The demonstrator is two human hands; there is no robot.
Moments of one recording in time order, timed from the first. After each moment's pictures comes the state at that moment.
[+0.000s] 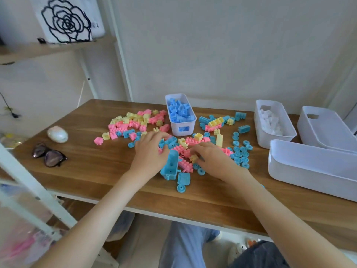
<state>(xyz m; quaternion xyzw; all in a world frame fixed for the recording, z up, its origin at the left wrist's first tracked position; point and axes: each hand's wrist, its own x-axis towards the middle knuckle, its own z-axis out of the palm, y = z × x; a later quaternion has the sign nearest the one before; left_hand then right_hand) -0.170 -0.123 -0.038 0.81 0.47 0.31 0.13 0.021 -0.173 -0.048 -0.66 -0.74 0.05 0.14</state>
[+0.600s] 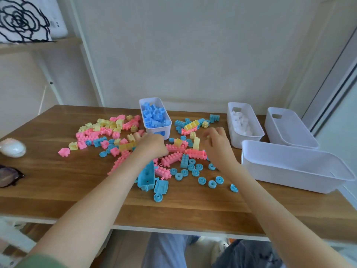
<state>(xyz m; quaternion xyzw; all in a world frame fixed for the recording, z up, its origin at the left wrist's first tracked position) -0.080 -0.073 -0.022 0.84 0.54 -0.05 0.02 0.074 -0.187 -0.039 -0.74 -0.54 0.03 0.40</state>
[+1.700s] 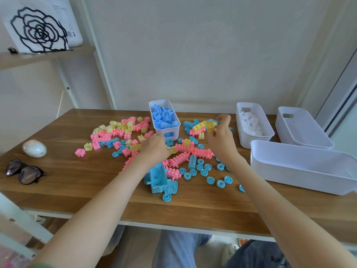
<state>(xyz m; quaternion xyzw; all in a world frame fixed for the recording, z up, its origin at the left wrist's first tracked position) -0.103 -0.078 -0.034 0.84 0.52 0.12 0.09 0.071 -0.158 -0.033 -0.71 -0.47 0.08 0.53</state>
